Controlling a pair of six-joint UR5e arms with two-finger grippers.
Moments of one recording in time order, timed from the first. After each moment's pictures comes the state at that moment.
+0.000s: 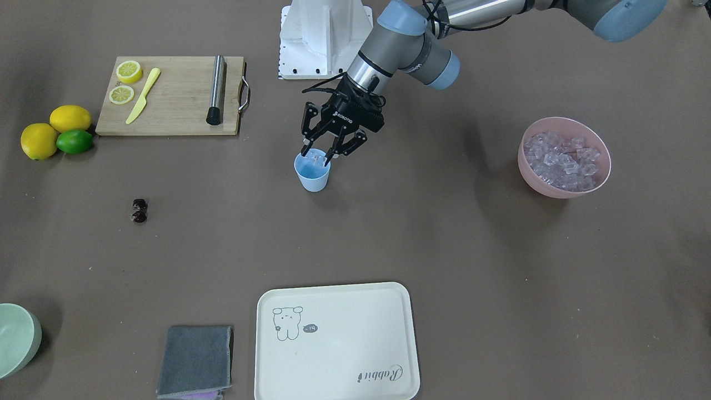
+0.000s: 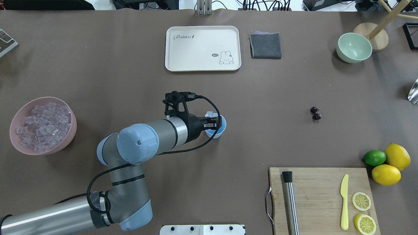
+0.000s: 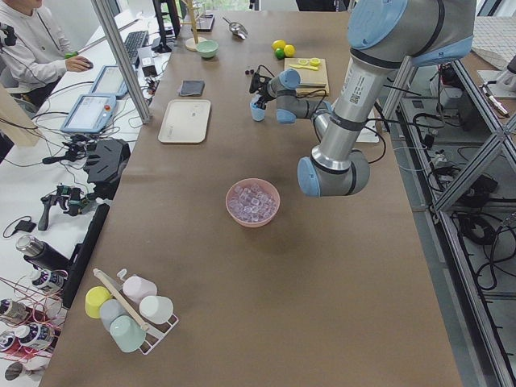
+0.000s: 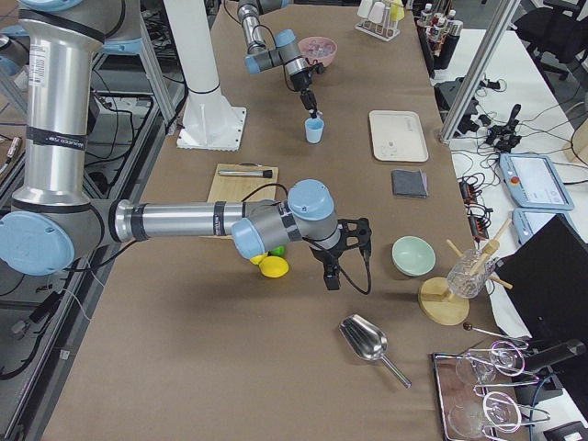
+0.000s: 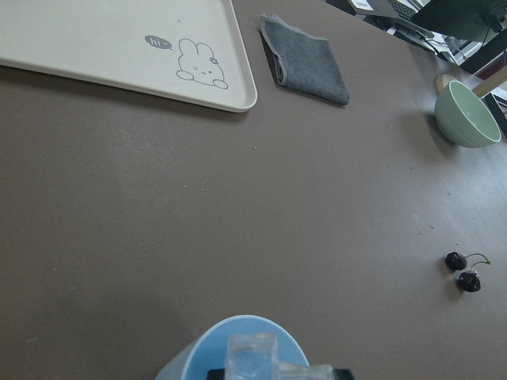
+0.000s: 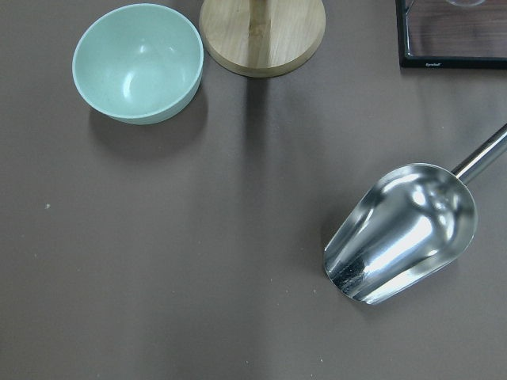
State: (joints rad) left arm -0.36 -2.20 -1.58 -2.39 -1.46 -1.30; right arm 1.50 -1.72 1.77 -1.18 2.31 0.34
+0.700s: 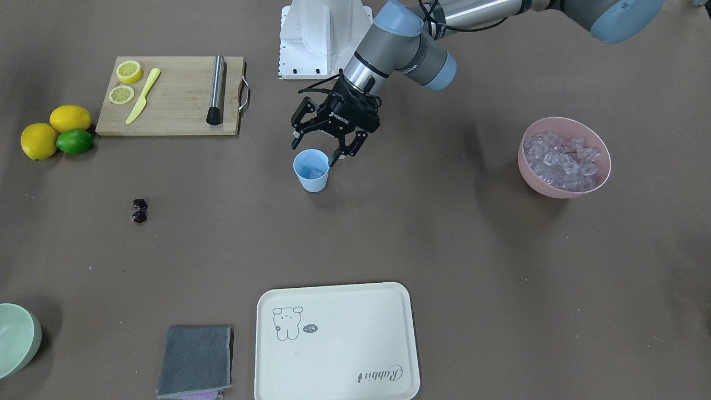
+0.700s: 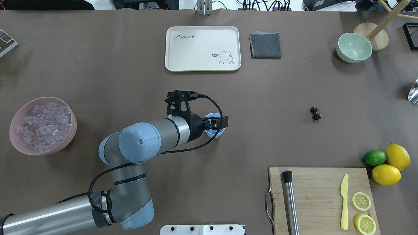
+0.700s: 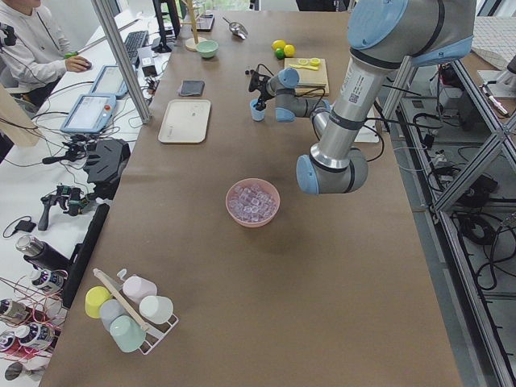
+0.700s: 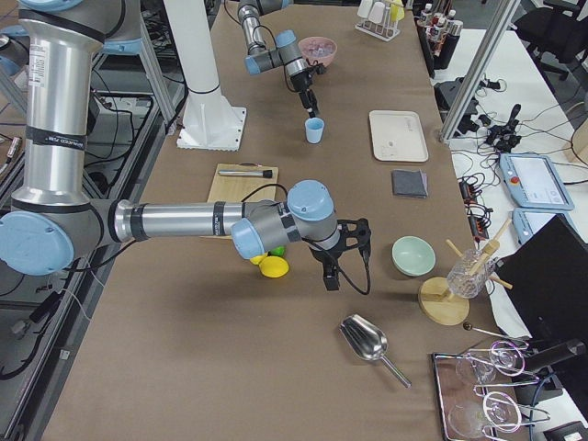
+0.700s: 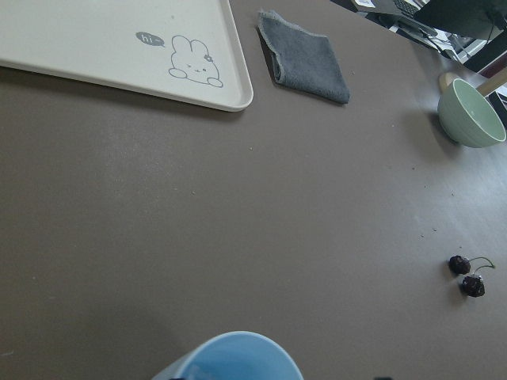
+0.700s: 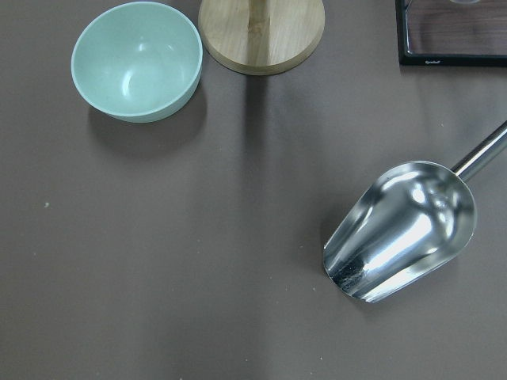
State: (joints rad) left arm -0.37 -2.20 -1.59 -2.39 -1.46 -1.29; right arm 1.50 -1.72 1.77 -1.18 2.31 0.34
